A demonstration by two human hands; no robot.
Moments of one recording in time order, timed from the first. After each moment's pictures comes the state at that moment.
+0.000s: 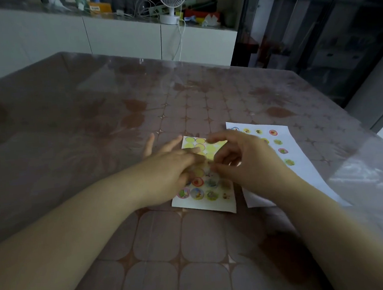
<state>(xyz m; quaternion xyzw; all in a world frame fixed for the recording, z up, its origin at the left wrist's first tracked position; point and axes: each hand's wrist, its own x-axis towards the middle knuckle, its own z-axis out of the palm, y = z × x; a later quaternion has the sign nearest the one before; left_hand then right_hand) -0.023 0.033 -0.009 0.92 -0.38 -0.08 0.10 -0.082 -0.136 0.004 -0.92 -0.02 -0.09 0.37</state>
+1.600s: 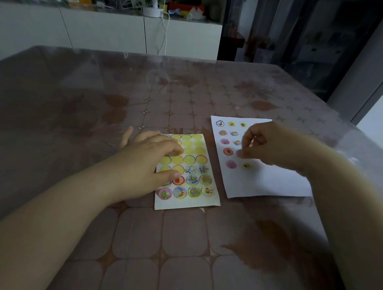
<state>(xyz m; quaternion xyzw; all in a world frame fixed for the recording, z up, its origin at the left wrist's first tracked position) -0.018 0.040 -0.007 0.91 -0.39 -0.05 0.15 -0.085 -0.201 0.022 -0.95 0.14 0.02 0.29</state>
